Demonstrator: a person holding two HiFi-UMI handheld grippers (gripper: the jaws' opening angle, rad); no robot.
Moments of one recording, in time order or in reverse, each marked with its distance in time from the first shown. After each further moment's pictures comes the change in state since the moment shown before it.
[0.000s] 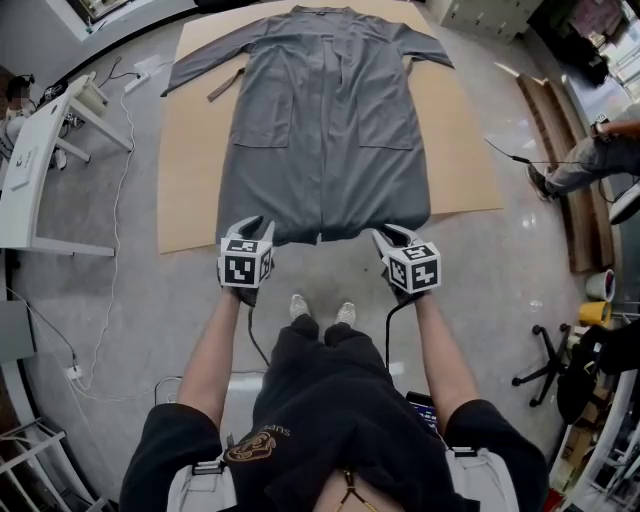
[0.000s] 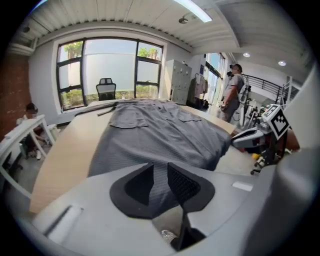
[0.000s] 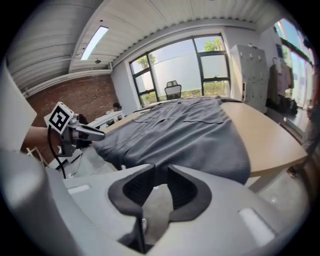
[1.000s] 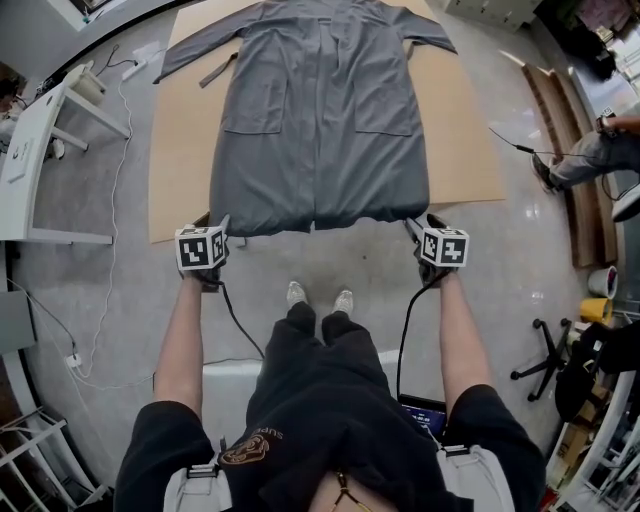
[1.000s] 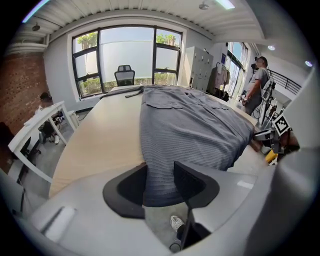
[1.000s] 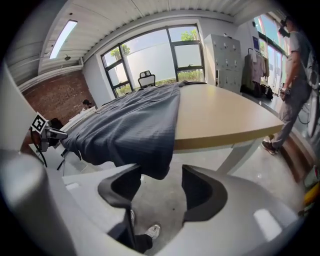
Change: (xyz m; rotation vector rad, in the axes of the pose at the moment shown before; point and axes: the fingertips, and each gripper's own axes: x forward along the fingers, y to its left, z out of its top) left arm -0.011 0.099 -0.055 -0.113 0.143 0.173; right arm -0.003 -0.140 -0.063 0.180 0.097 -0.183
